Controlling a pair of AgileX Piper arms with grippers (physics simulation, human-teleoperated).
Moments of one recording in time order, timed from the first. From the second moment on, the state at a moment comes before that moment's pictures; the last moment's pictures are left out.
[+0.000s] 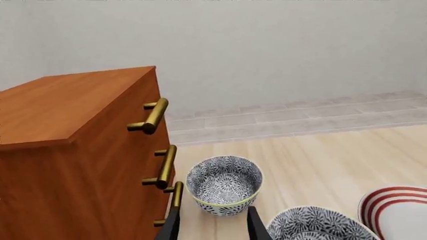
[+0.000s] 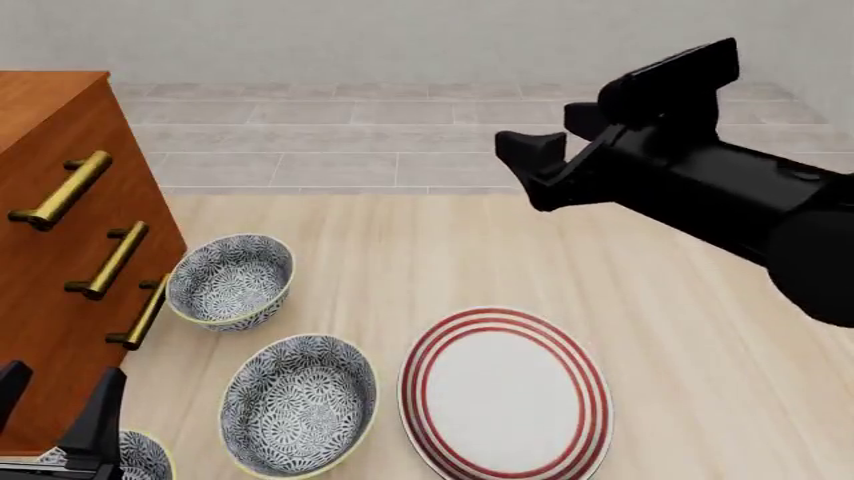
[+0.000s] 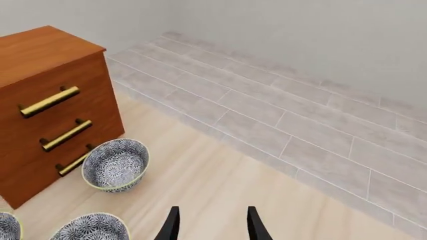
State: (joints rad) left arm -0.02 0.00 0.00 -0.02 0.10; right arm 0.56 1.14 -1.05 0.17 -0.06
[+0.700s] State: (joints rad) left arm -0.02 0.00 0.00 -0.04 0.11; right arm 0.69 1.43 -1.31 0.29 0.01
